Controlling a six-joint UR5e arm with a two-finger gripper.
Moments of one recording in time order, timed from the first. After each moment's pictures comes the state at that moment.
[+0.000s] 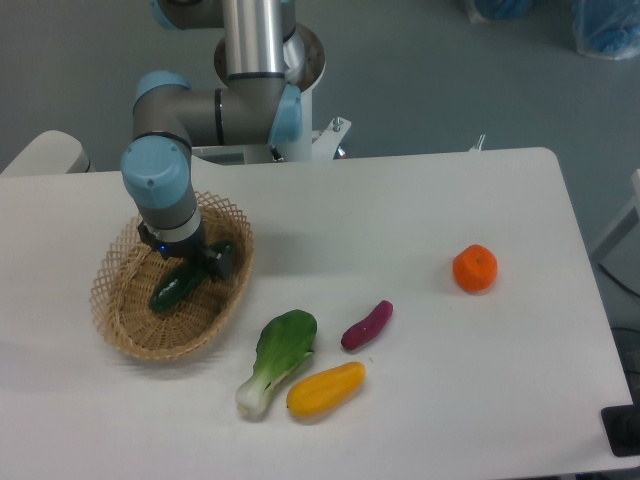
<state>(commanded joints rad) 2.04 -1.88 -1.95 -0.93 1.55 0.50</state>
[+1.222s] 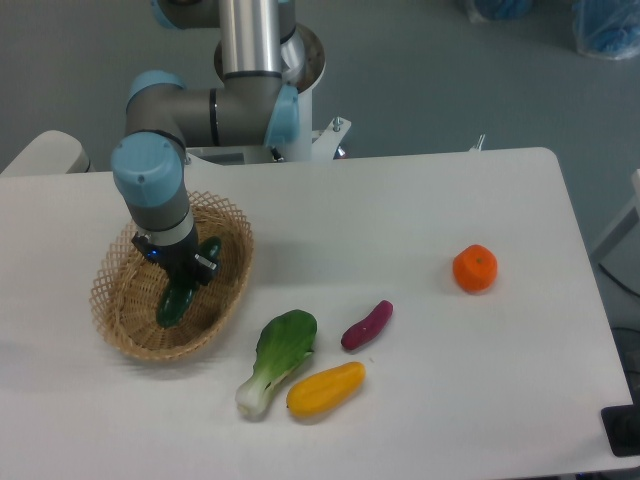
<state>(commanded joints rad) 2.08 -1.84 -1.85 -0.96 1.53 0.49</state>
